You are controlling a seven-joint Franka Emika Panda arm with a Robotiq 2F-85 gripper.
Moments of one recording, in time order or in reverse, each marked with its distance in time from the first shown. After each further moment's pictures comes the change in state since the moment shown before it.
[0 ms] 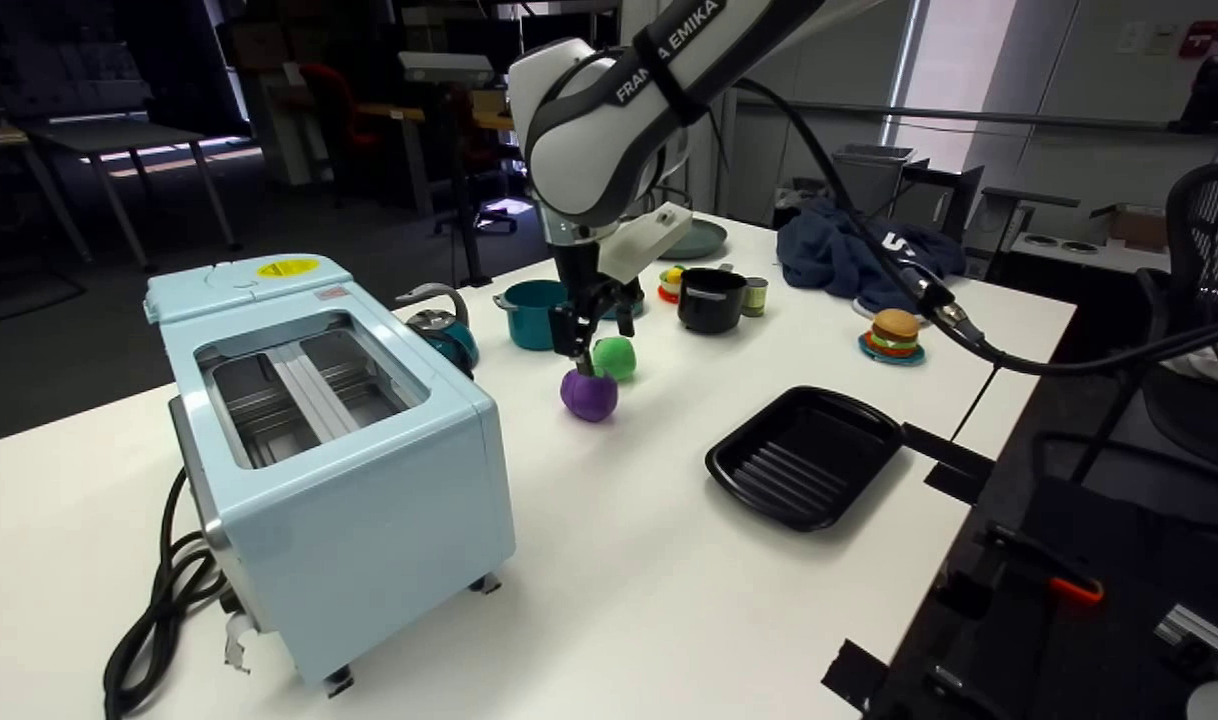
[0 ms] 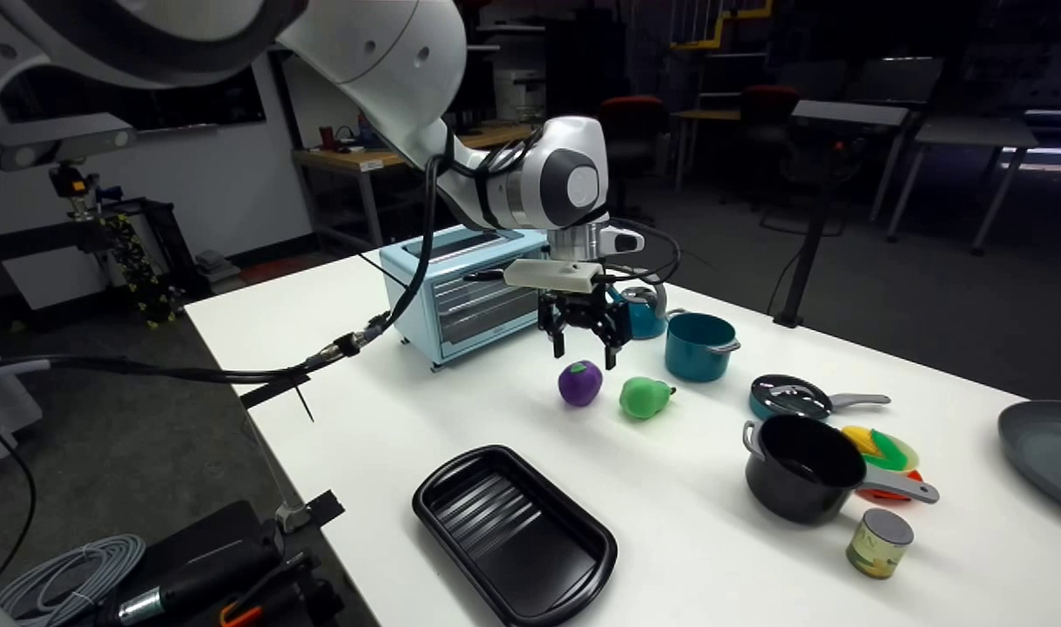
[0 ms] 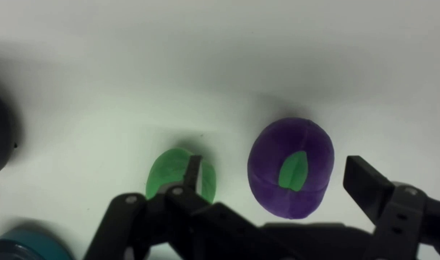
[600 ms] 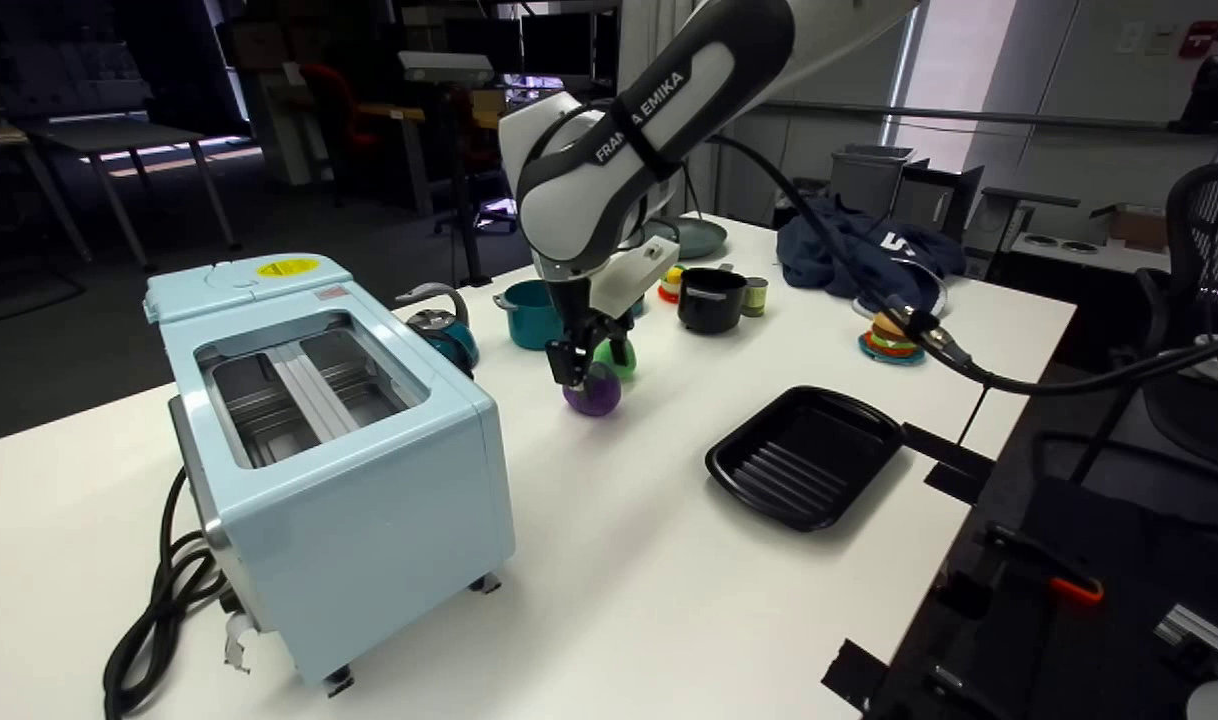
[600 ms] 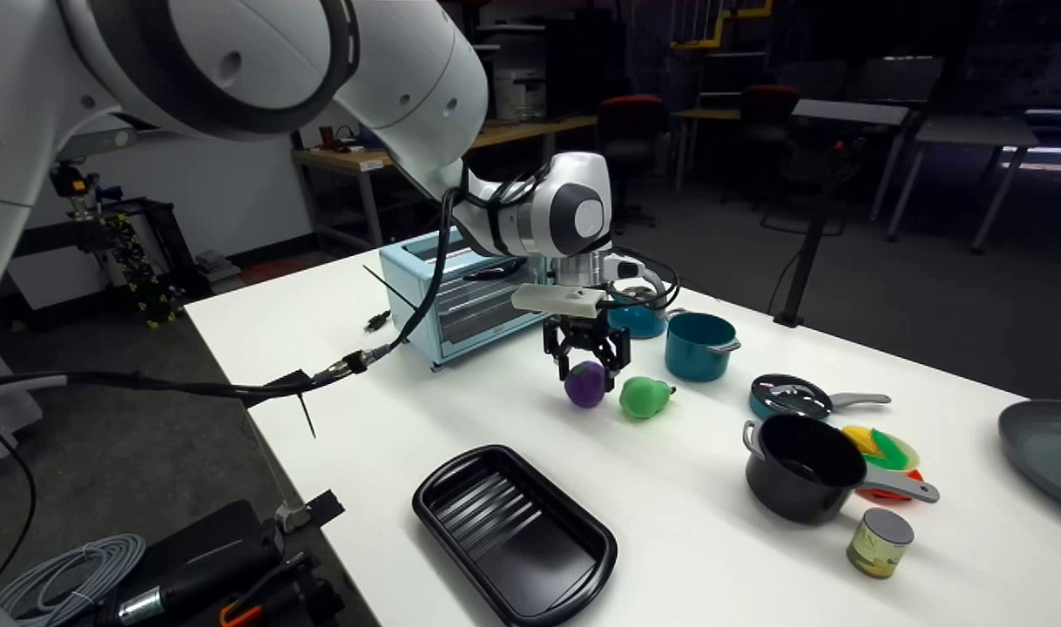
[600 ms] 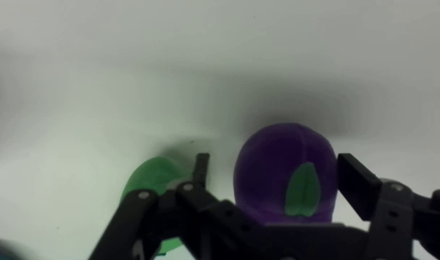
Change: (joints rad) arm 0.014 0.114 -0.014 0.076 -0.005 0.001 -0.001
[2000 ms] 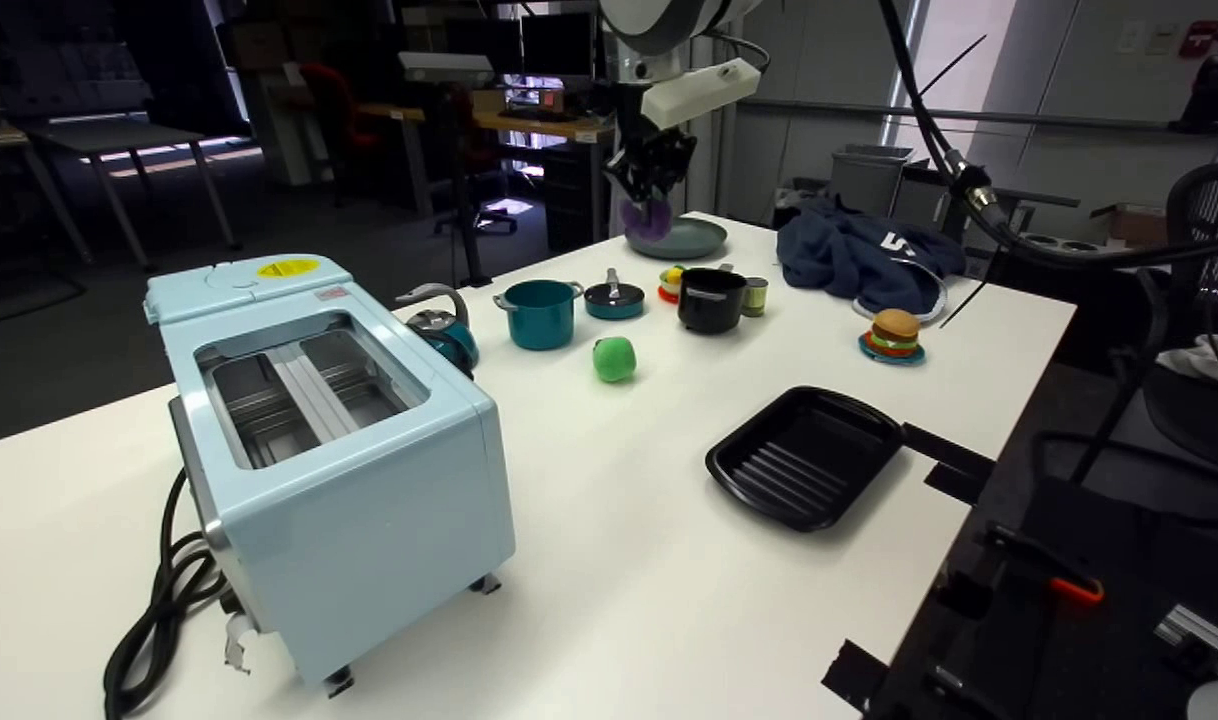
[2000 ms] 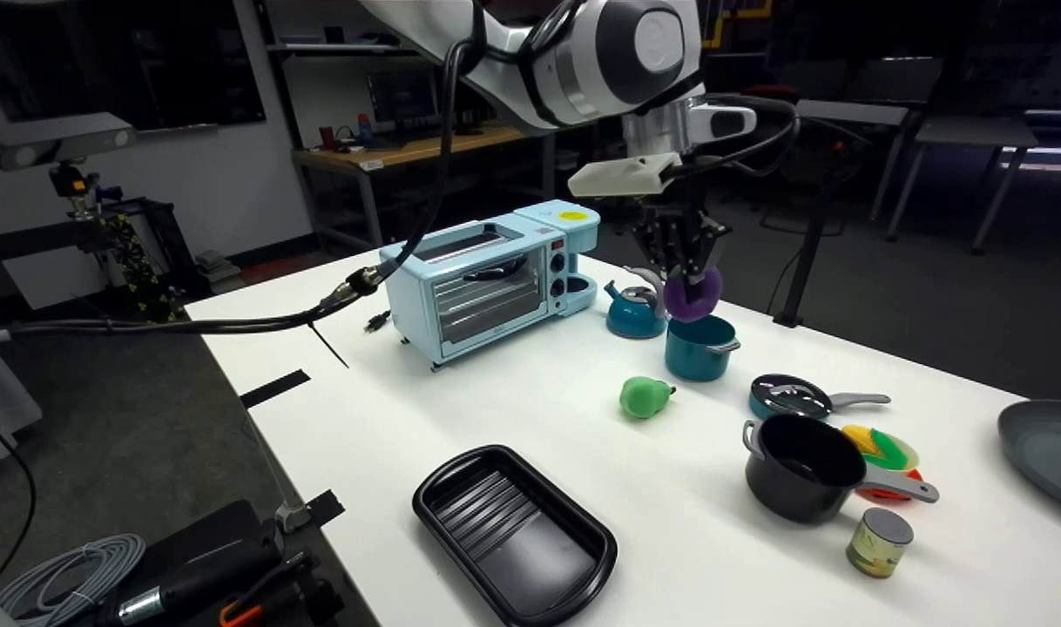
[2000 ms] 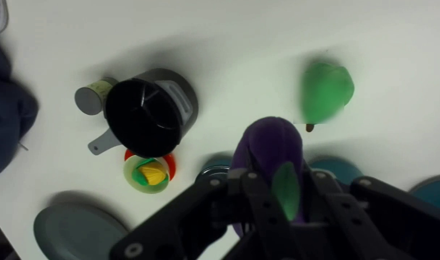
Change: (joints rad) arm -0.053 -0.302 -0.145 -0.011 0.019 -0.065 0.139
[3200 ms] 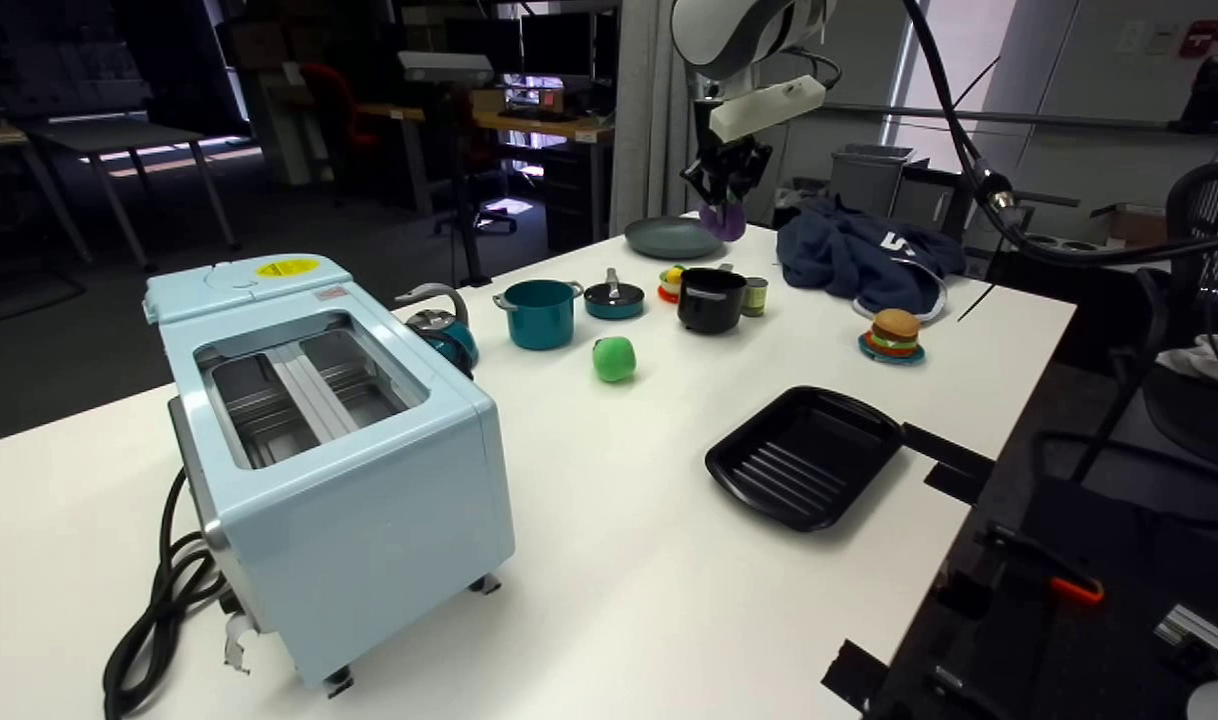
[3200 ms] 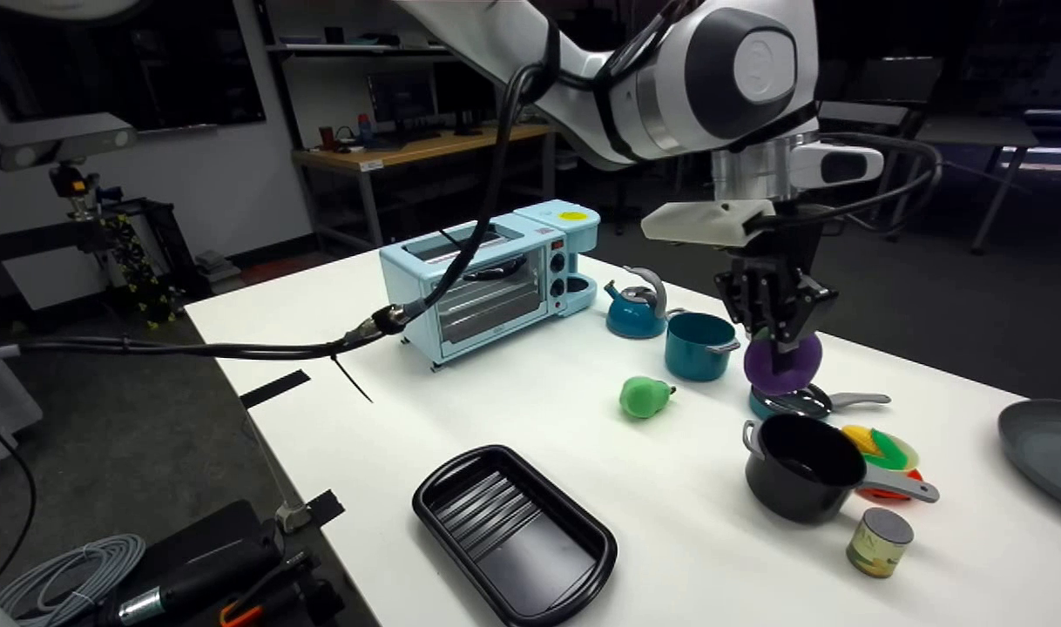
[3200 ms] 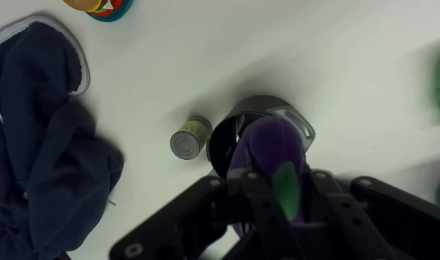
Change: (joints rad) arm -0.104 0.041 -0.087 -0.008 -0.003 -0.003 0.046
